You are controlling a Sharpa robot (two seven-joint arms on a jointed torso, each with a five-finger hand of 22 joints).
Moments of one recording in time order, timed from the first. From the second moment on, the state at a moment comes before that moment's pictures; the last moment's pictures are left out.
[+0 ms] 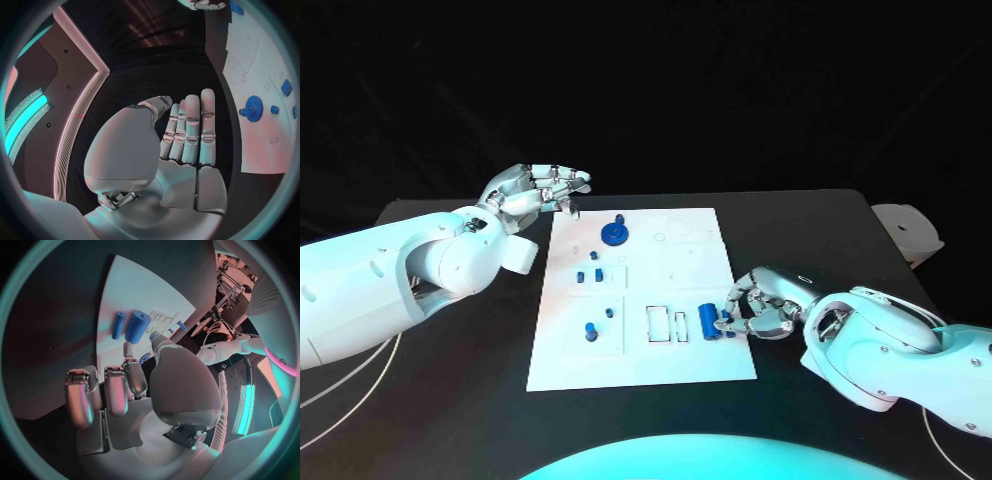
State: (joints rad) left arm 1.19 -0.91 -0.02 1.49 -0.12 -0.17 0.32; left_hand 1.42 -0.18 0.47 0.13 0.31 0.88 0.19 0.32 0.28 0.95 0.12 0.49 0.15 1.06 0.05 1.11 0.41 0.17 0.96 0.13 0.87 0.59; right arm 1.05 -1.09 -0.15 1.93 -1.41 -0.42 -0.44; right_hand 1.20 -0.19 0.19 0.29 0.15 0.94 0.11 0.33 0.54 1.42 0.02 1.31 1.30 1.46 -0.04 1.49 1.31 0.01 1.47 0.05 1.57 1.31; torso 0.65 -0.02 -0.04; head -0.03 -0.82
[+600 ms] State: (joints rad) left arm 1.19 -0.91 -0.02 1.49 -0.12 -0.17 0.32; left_hand 1.42 -0.18 0.47 0.13 0.31 0.88 0.19 0.32 0.28 0.95 0.12 0.49 0.15 1.06 0.05 1.11 0.41 0.17 0.96 0.13 0.87 0.59; right arm 1.02 -1.01 -0.15 1.87 -1.47 -0.43 -0.49; right_hand 1.19 -0.18 0.18 0.29 0.16 0.94 0.10 0.34 0.54 1.42 0.02 1.31 1.30 1.46 -0.04 1.49 1.31 0.01 1.47 0.05 1.57 1.31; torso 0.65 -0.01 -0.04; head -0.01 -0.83
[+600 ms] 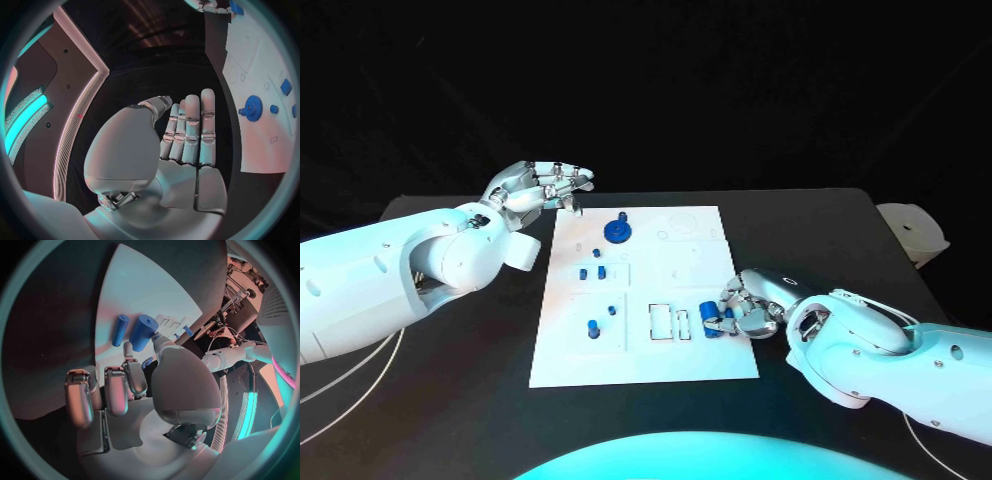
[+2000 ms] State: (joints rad) left arm 1.19 -0.91 -0.02 1.50 -0.12 -0.17 0.32; left_hand 1.42 -0.18 0.47 0.13 0.31 0.88 0.19 0.32 0.28 0.95 0.12 0.50 0.15 1.06 0.05 1.11 0.41 0.17 0.96 0.13 0.86 0.58; right arm 1.02 -0.98 -0.14 1.92 -1.53 -0.49 -0.53; right_hand 1.30 -0.15 0.28 0.28 0.21 0.96 0.10 0.36 0.54 1.45 -0.01 1.35 1.31 1.46 -0.06 1.51 1.31 0.01 1.47 0.04 1.57 1.31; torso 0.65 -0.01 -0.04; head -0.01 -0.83
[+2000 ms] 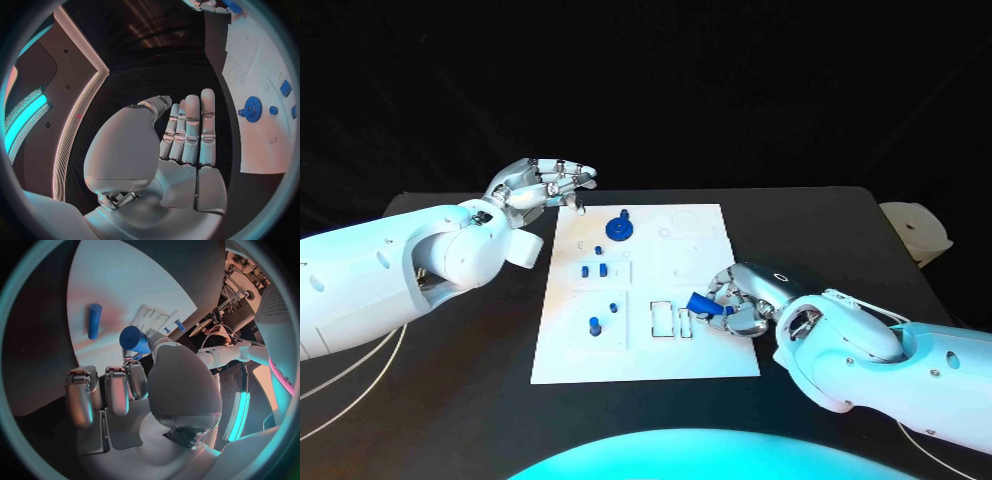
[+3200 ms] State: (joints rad) left arm 1.19 -0.91 -0.02 1.50 -0.12 -0.16 0.31; left_hand 1.42 -0.18 0.47 0.13 0.31 0.88 0.19 0.32 0.28 0.95 0.12 0.50 0.15 1.06 0.05 1.11 0.40 0.17 0.96 0.13 0.86 0.58; right arm 1.03 -0.82 -0.14 1.84 -1.36 -0.43 -0.52; right_hand 1.07 -0.10 0.31 0.29 0.19 0.98 0.12 0.42 0.60 1.46 -0.02 1.36 1.31 1.47 -0.08 1.52 1.31 0.01 1.46 0.03 1.57 1.31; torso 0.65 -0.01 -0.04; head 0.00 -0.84
